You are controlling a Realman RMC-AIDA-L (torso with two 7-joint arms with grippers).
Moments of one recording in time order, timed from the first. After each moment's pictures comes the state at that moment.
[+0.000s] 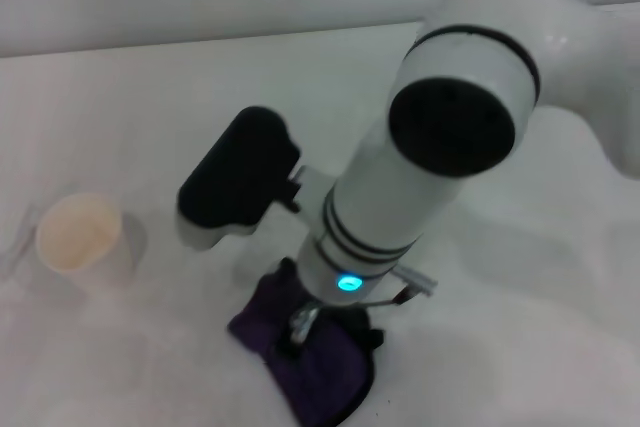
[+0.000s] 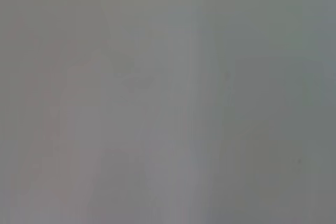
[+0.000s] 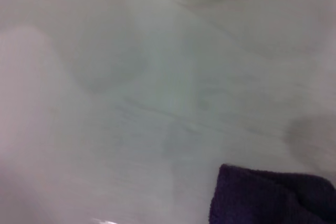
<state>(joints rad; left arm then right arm) -0.18 -2.07 1.00 0.18 -2.41 -1.43 2.83 0.90 2.03 -2.30 -1.16 0.88 1.16 0.04</state>
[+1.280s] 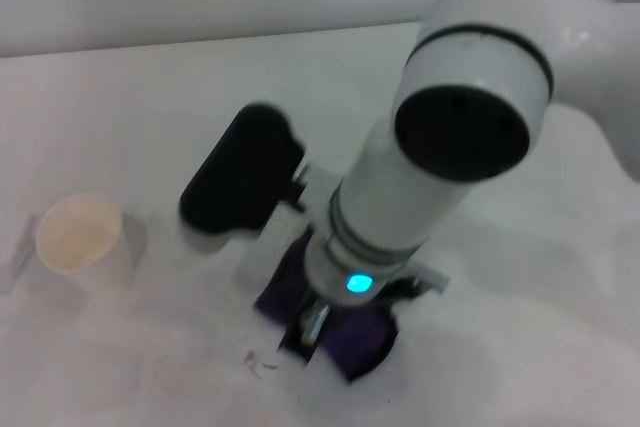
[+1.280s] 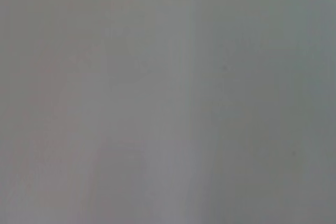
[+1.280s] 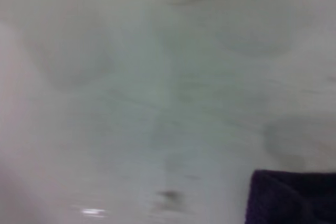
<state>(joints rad) -0.16 -2.08 1.00 0.17 -2.41 -1.44 2.82 0.88 2.03 -2.29 -1.25 0.79 1.24 0.07</state>
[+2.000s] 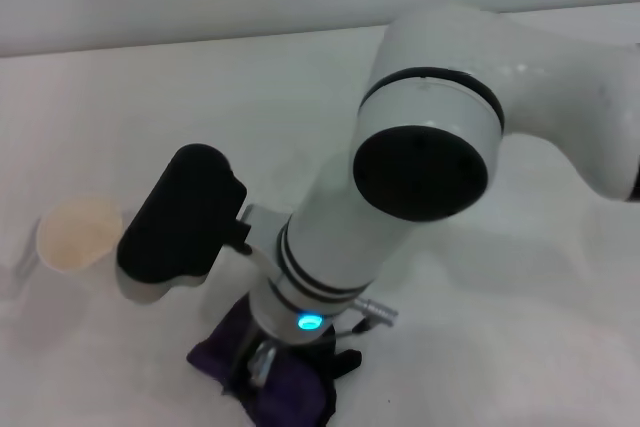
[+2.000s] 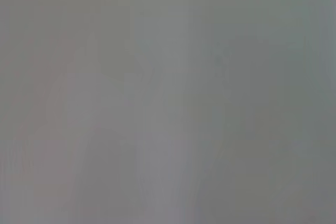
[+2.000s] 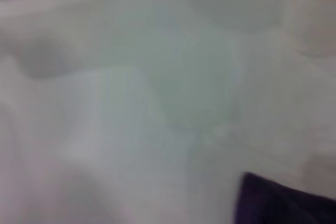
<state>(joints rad) -0.17 -2.08 1.01 0.14 -2.40 -1.44 2.82 0.98 2.03 -2.44 -1.20 0.99 1.05 0.06</state>
